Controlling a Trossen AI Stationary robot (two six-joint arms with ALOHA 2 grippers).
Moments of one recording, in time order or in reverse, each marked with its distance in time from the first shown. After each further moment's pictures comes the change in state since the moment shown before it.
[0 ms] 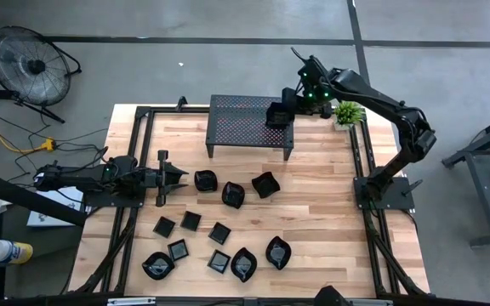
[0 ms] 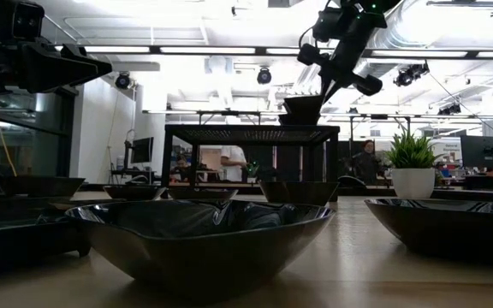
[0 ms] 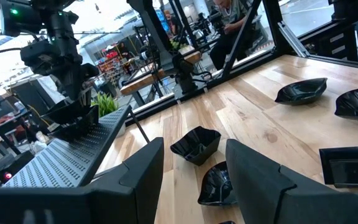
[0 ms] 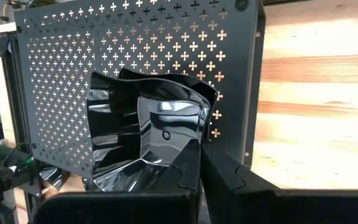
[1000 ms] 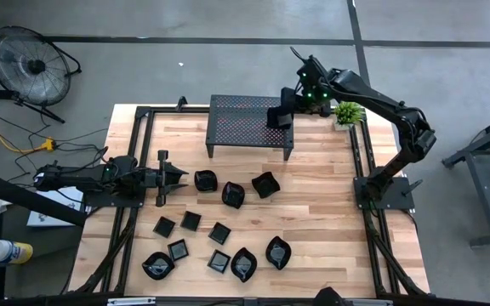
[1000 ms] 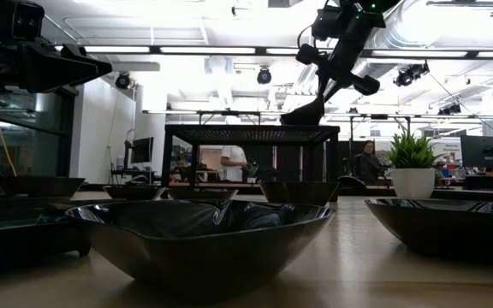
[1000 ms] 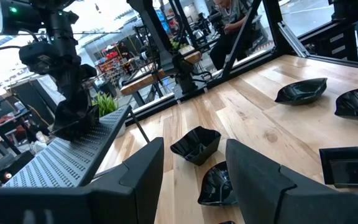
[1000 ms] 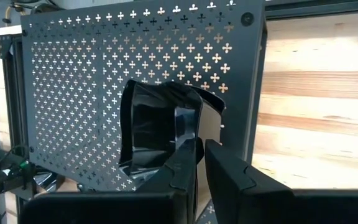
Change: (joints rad) left arm 0.000 0.000 0.000 0.000 0.000 0.000; right arm 0.009 0.000 -0.001 0.029 0.032 -0.027
